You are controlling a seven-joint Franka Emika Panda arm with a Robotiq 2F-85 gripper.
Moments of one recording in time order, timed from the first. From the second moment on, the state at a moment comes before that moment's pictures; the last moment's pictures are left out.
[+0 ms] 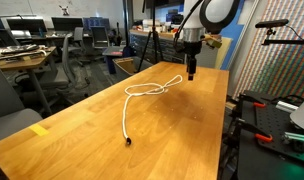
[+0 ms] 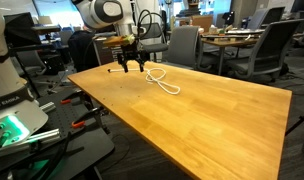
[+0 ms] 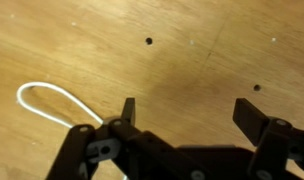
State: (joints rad) arm 0.54 0.13 -0.52 -2.53 -0.15 2.64 -0.36
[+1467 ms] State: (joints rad) arm 0.37 0.48 -0.51 -2.16 -1.02 2.89 0.21
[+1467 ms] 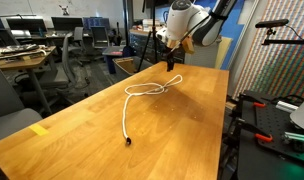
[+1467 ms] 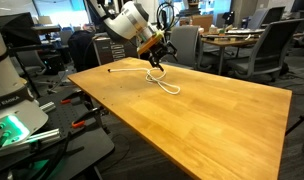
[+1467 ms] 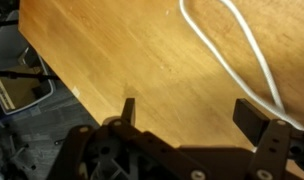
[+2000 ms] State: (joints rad) arm 0.14 0.48 -0.19 -2.18 -0.95 2.64 -0.06
